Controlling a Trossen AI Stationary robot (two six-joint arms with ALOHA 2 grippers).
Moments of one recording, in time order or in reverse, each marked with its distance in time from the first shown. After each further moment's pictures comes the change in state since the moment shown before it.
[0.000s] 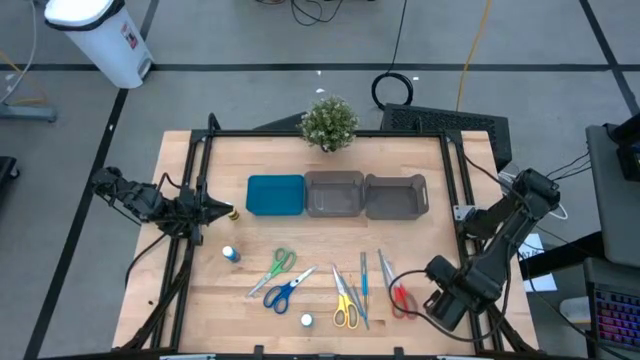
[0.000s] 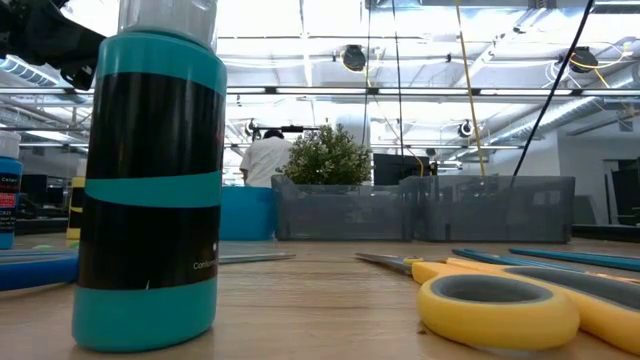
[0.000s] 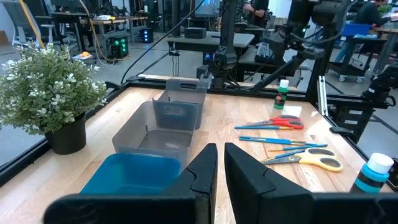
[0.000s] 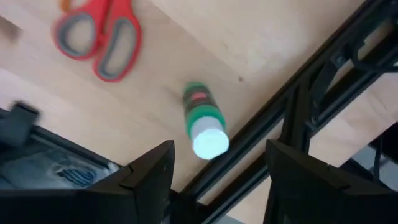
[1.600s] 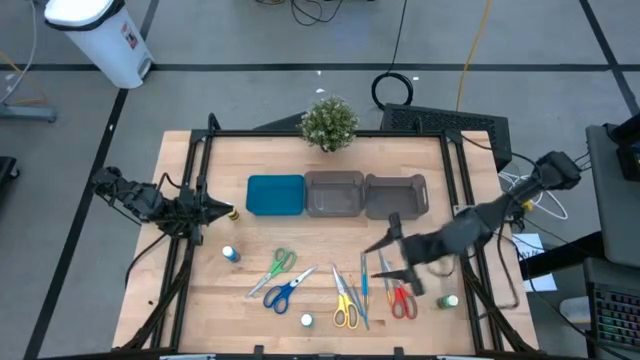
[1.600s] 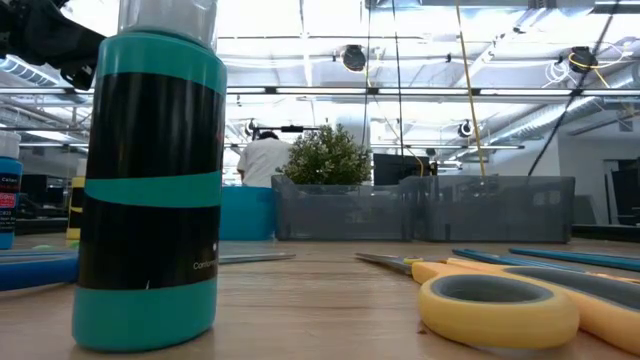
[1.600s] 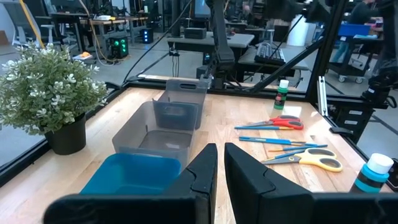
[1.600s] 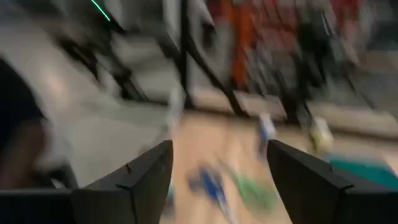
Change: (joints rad) left arm 0.000 0.000 0.000 0.000 0.000 0.000; right arm -0.329 -0.366 -0.338 1.409 0.530 -1.676
